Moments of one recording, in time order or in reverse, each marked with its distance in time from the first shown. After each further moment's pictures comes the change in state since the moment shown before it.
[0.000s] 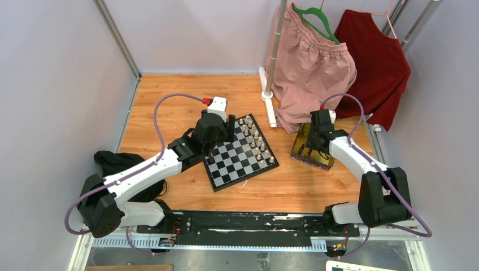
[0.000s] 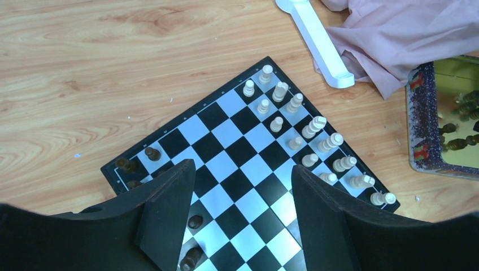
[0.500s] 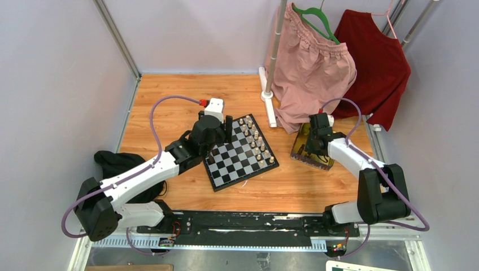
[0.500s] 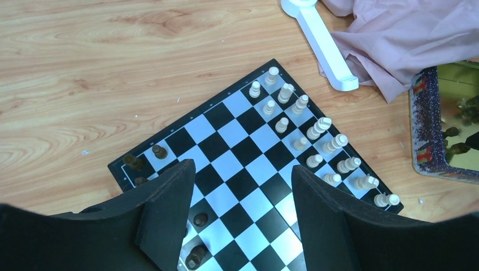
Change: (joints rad) left arm 0.000 -0.040 -0.036 0.016 -0.022 0.000; right arm -0.001 0.035 -0.040 0.035 -0.041 0.018
